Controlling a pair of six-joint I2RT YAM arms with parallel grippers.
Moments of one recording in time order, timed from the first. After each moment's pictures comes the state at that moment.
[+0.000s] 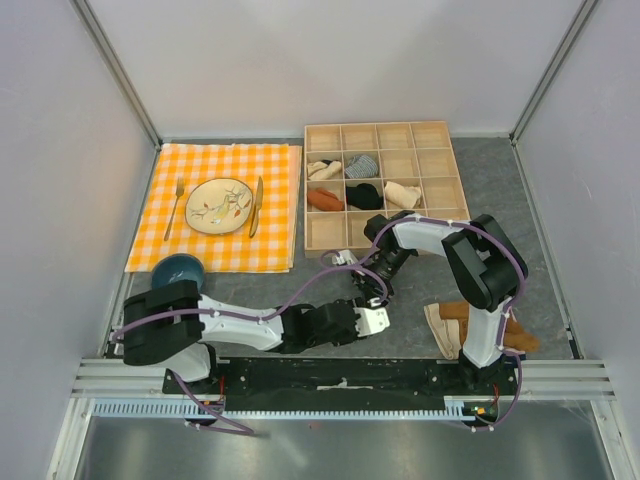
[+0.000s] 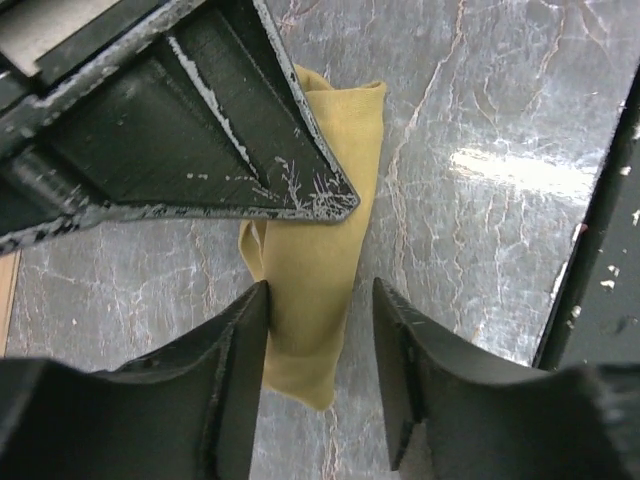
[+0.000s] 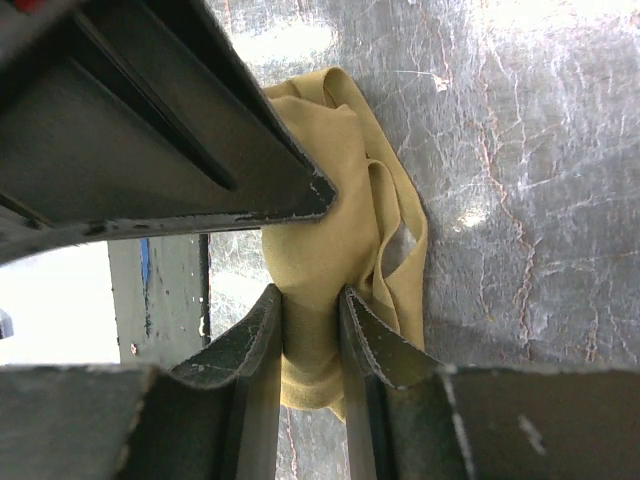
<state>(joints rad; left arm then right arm) -1.33 1.51 0.62 0.23 -0.23 0.20 0.56 1.91 1.12 -0.99 -0.85 -0.93</state>
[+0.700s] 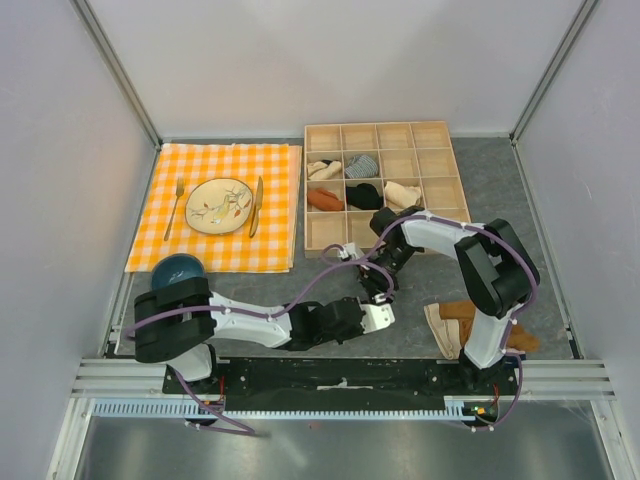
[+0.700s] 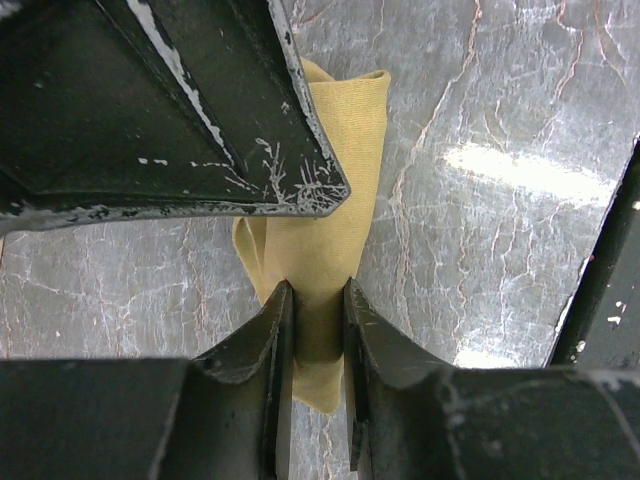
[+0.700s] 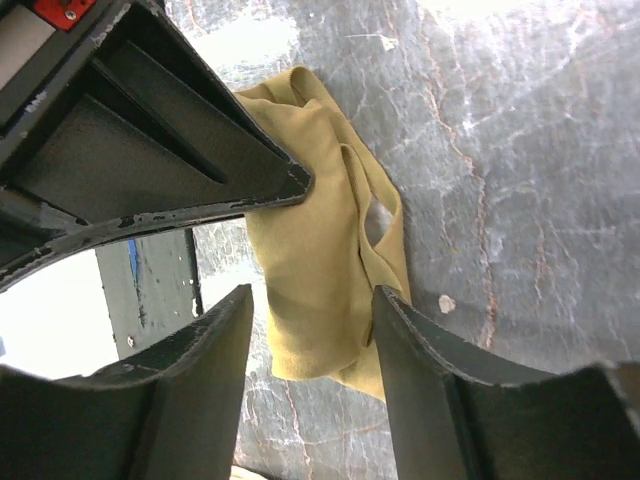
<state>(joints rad) -1.32 1.60 0.68 0.21 -0.22 0.16 0.54 1.84 1.12 -0.99 -0.79 -0.86</state>
